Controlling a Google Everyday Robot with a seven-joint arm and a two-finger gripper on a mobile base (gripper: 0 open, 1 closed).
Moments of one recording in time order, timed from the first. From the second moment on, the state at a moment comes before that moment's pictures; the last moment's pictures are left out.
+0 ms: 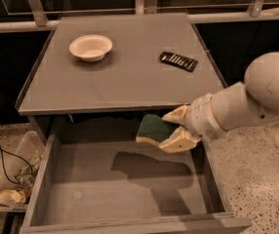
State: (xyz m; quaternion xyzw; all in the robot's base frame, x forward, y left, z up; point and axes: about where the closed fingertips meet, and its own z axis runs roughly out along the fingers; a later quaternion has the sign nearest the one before) arm 0.456 -0.089 0.809 -0.60 0.72 0.18 0.31
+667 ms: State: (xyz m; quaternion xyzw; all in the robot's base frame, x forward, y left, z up) arm 0.434 -0.061 0.701 -0.59 0.72 0.20 0.29
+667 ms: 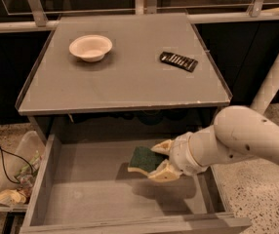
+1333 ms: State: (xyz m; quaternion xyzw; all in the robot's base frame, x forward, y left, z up) arm 0.466 -0.042 0.646 -0.56 0.74 0.19 0.32
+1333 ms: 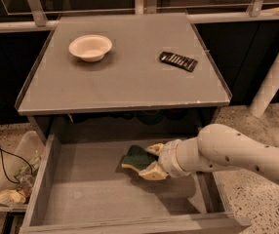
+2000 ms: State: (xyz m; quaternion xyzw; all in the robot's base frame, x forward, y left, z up) arm 0.493 -0.033 0.627 -0.54 0.75 0.17 0.34
